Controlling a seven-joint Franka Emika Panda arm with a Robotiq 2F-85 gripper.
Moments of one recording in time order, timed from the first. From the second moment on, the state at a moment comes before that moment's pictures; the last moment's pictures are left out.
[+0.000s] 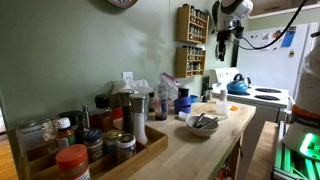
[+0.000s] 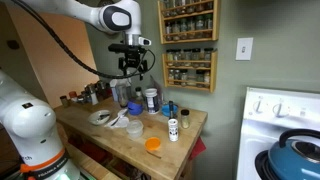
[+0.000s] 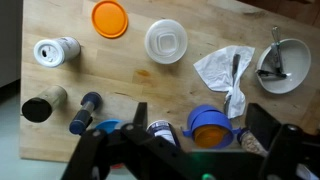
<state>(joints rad) -0.01 -0.43 -0.28 -2.28 -0.02 1.80 -0.52</state>
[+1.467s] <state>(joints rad) 0.01 -0.38 -0.10 -2.41 0.13 2.00 -0.17</state>
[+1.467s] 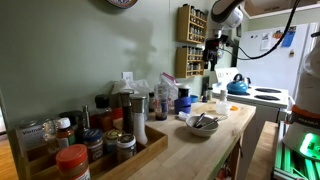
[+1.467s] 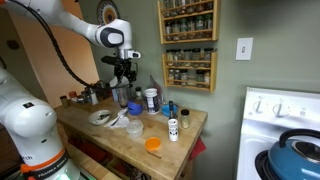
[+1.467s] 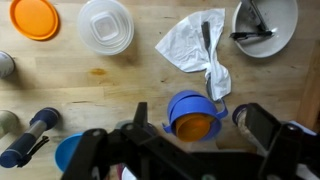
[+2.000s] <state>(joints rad) 0.00 -0.29 -0.06 -2.41 0.15 2.09 0.06</state>
